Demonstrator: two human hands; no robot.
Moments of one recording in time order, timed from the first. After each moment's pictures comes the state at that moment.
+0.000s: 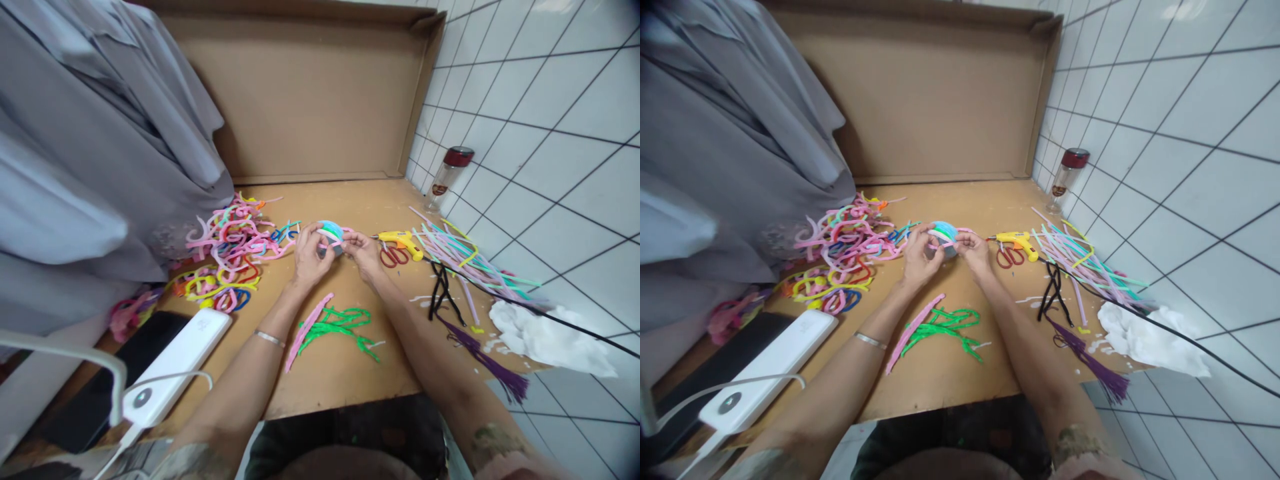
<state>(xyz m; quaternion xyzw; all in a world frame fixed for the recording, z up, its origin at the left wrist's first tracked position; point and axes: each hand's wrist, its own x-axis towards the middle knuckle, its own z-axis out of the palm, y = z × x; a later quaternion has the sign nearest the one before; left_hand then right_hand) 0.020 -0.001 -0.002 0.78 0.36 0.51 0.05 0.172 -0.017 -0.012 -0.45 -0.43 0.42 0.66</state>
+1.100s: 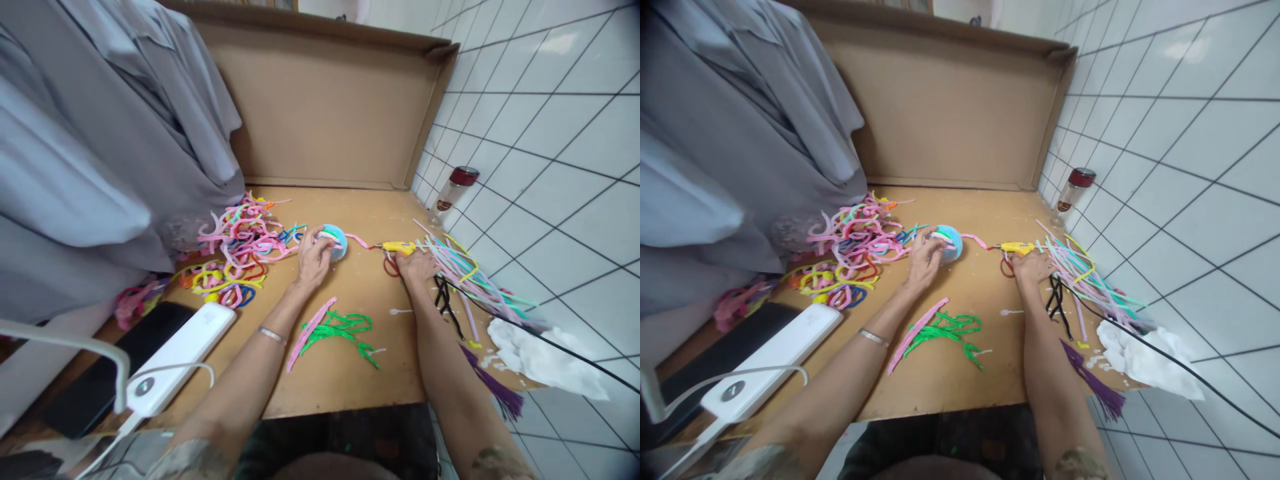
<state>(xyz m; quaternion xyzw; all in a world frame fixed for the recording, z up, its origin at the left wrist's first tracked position) 0.014 0.001 -0.005 0.76 0.37 0.54 0.08 0.261 -0.045 0.000 -0.91 -0.35 -0.10 0.20</state>
